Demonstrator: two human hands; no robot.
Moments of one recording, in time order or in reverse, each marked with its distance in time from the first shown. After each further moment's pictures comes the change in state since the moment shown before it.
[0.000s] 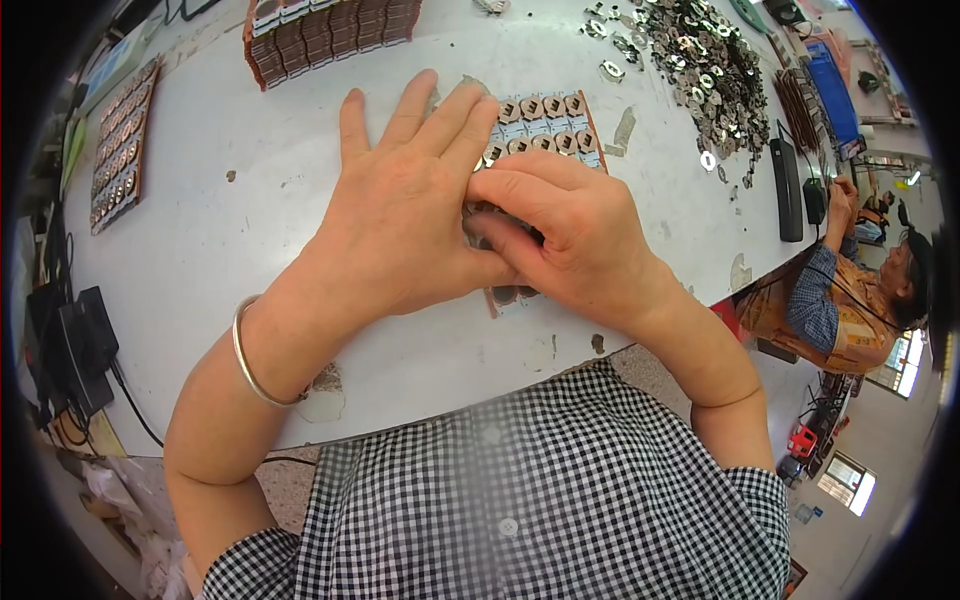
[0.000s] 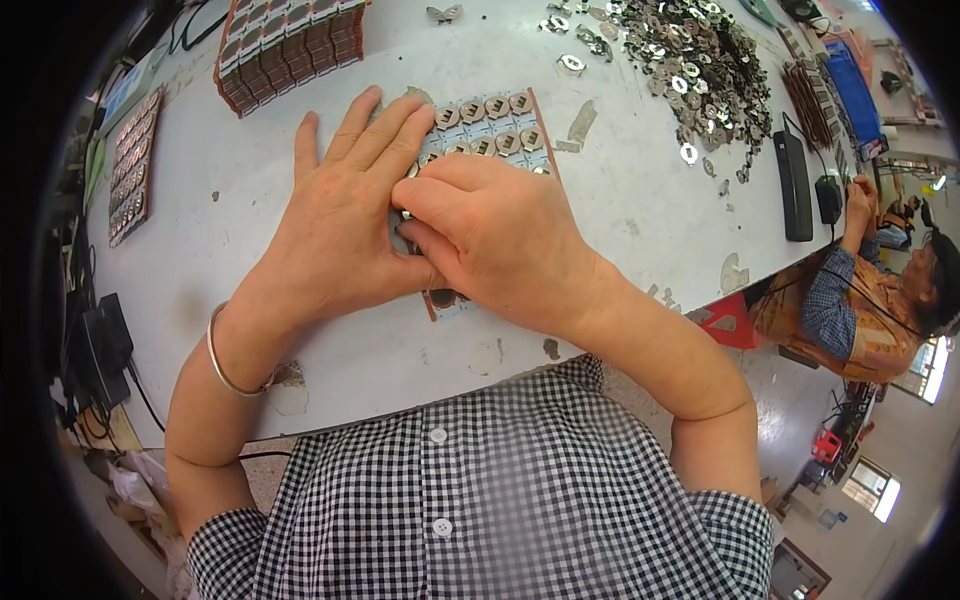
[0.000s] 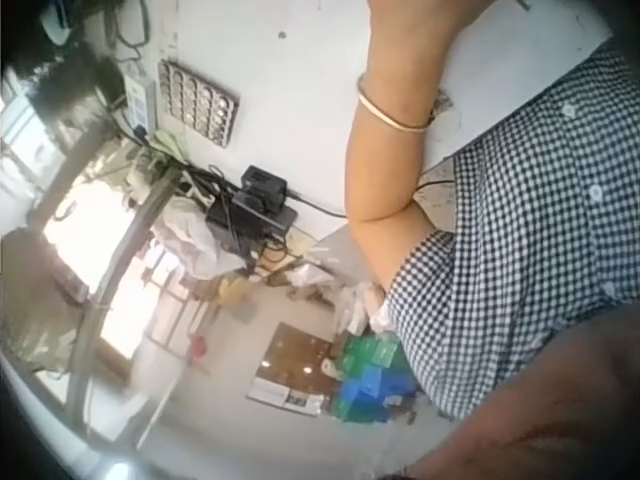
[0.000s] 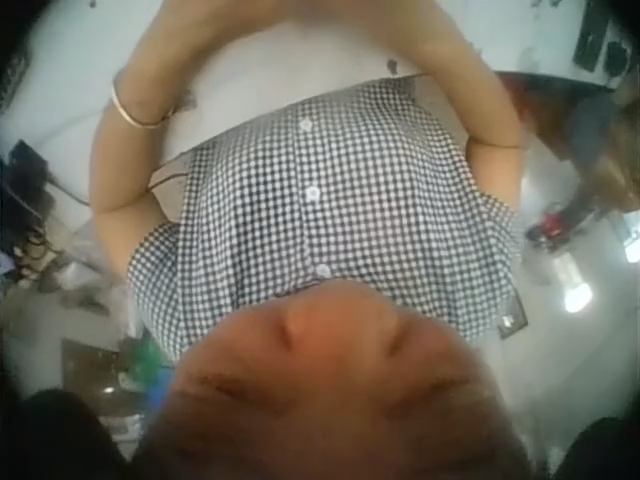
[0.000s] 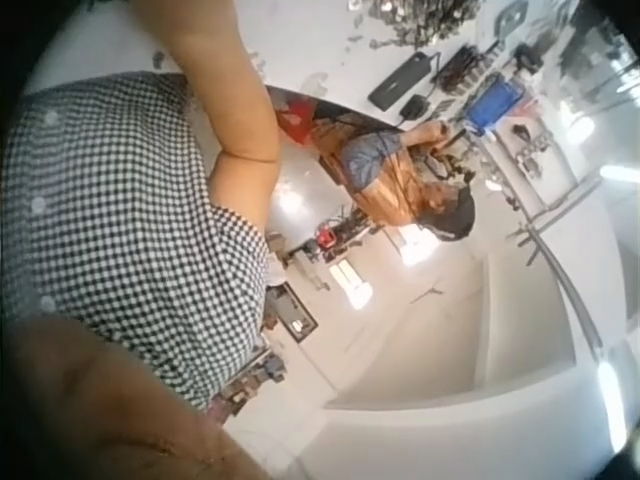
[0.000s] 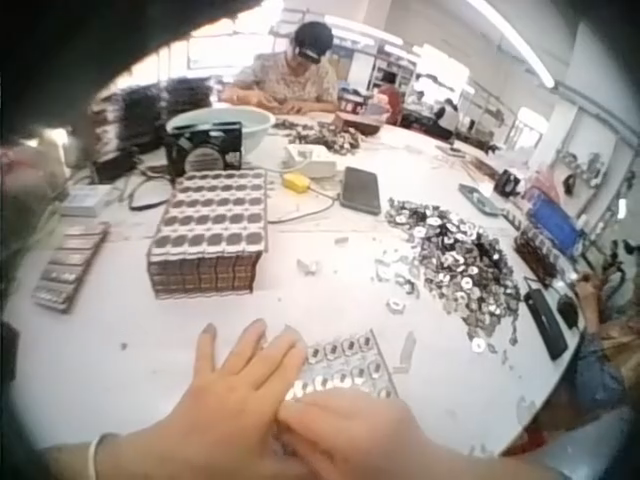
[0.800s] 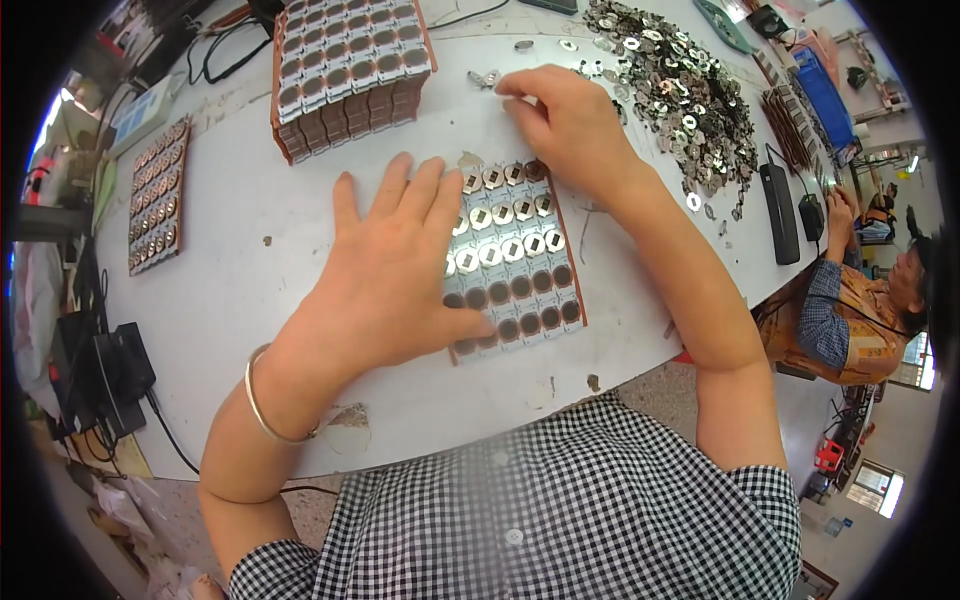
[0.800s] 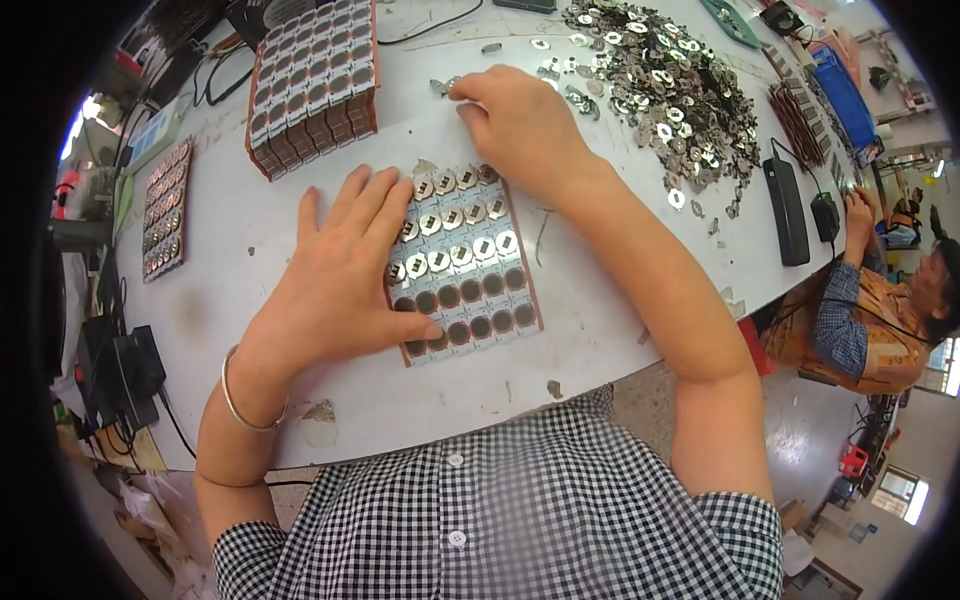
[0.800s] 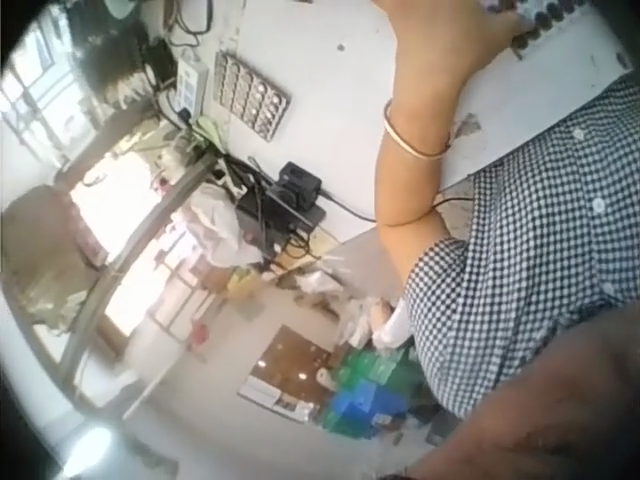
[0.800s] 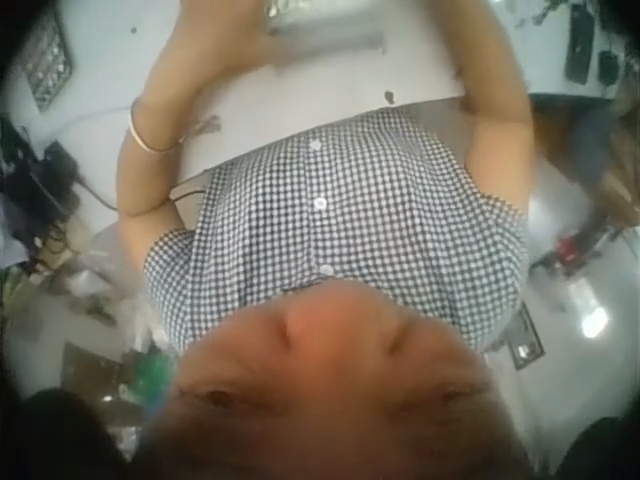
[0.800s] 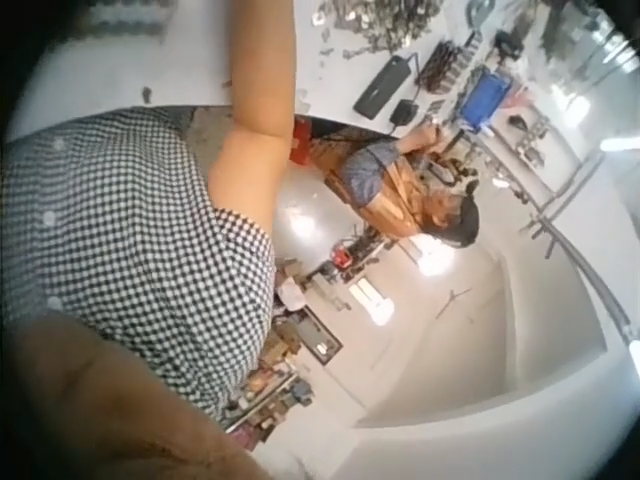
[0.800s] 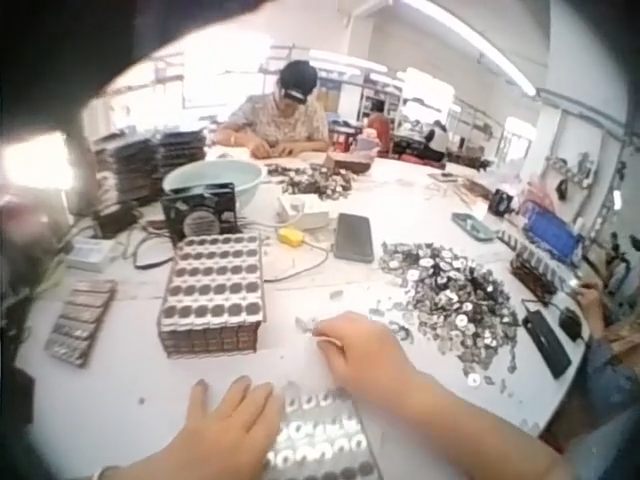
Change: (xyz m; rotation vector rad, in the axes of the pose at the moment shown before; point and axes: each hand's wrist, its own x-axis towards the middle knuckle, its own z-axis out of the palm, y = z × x) left_hand 0.002 0.000 -0.037 0.058 -0.191 -0.040; right_hand 0.082 0.096 -0.020 -0.142 0.164 0.044
